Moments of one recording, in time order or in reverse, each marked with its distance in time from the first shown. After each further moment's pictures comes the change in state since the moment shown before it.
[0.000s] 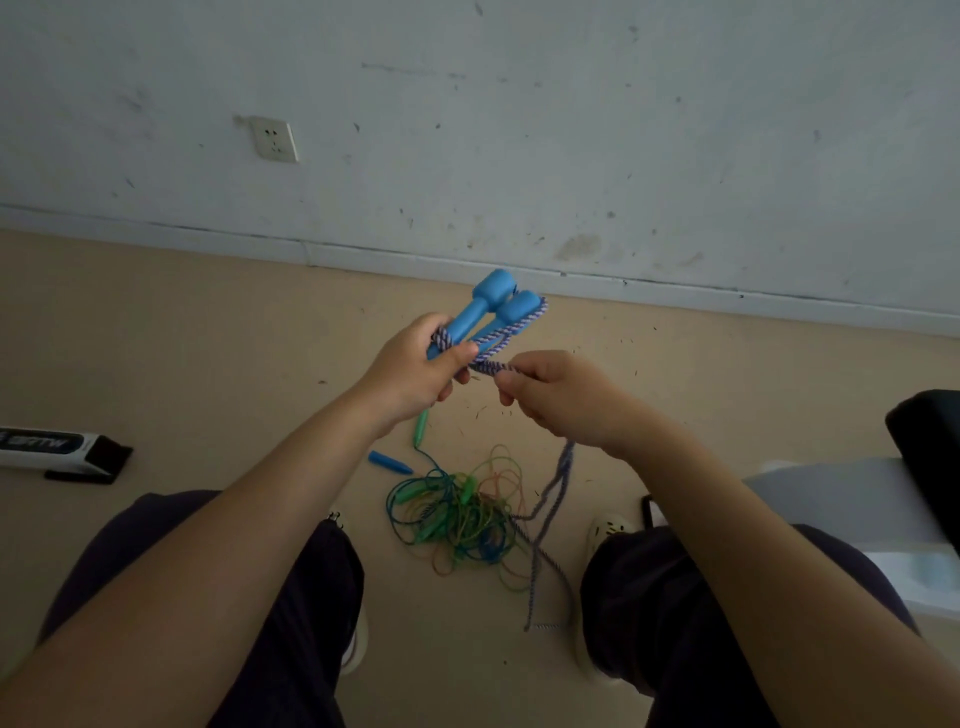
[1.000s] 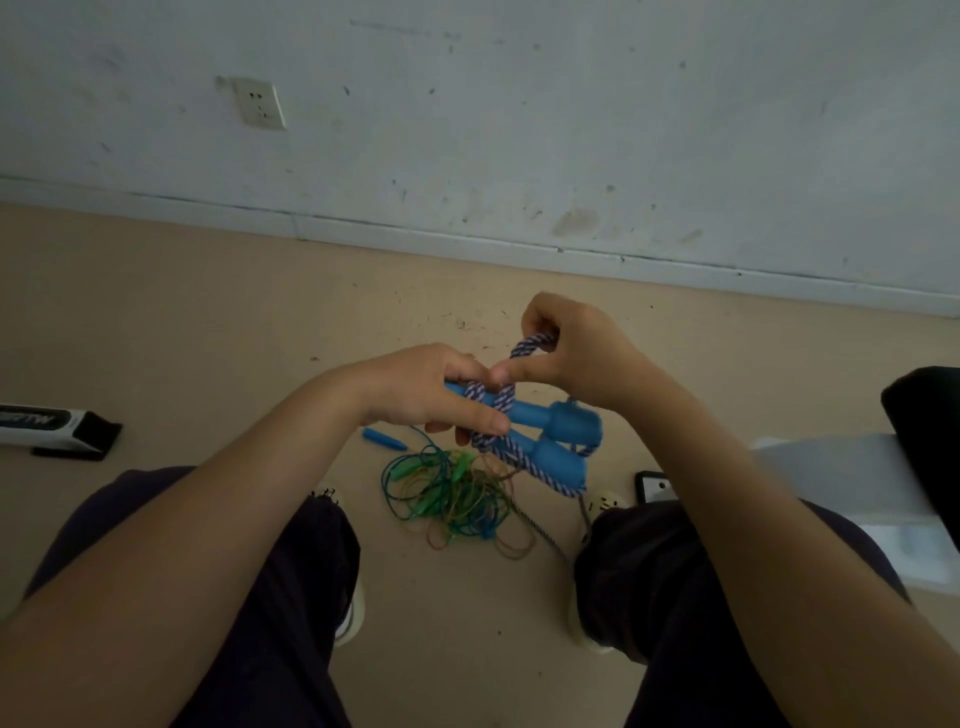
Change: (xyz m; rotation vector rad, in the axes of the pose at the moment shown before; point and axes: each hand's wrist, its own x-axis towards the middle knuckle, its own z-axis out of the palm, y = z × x) left_hand -0.021 0.012 -0.007 0.250 -0.618 -0.037; right_hand 0.012 0.018 -0.012 -0.170 0.172 -0.187
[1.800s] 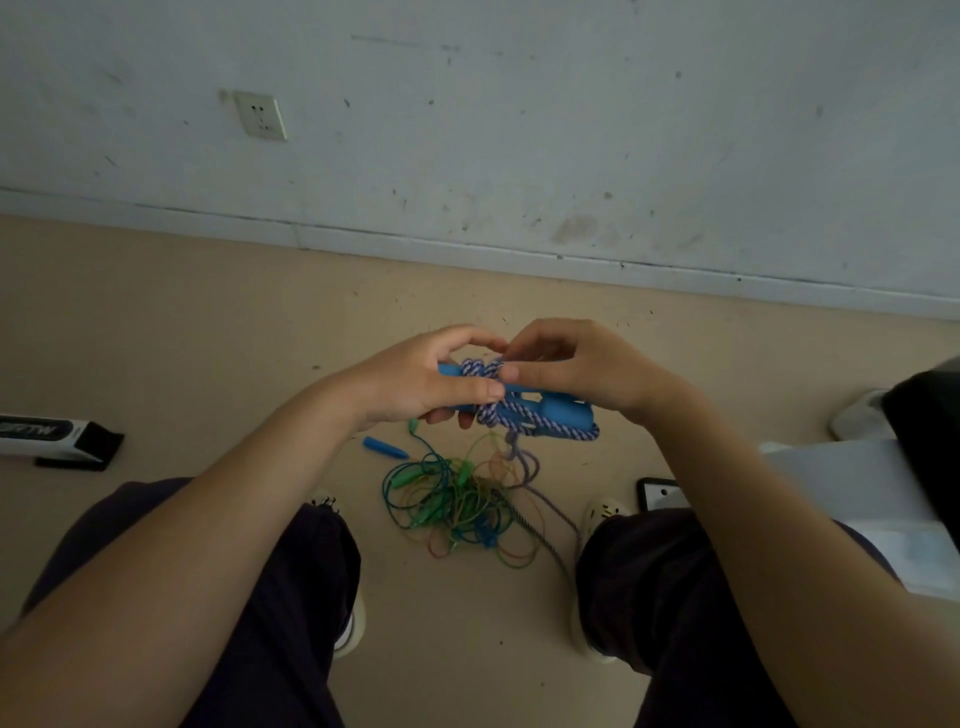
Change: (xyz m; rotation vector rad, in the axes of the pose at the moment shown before) left_hand 0.002 -0.003 -0.005 -0.157 0.162 0.050; right_hand -0.004 0.007 -0.008 0.375 -0.192 0.099
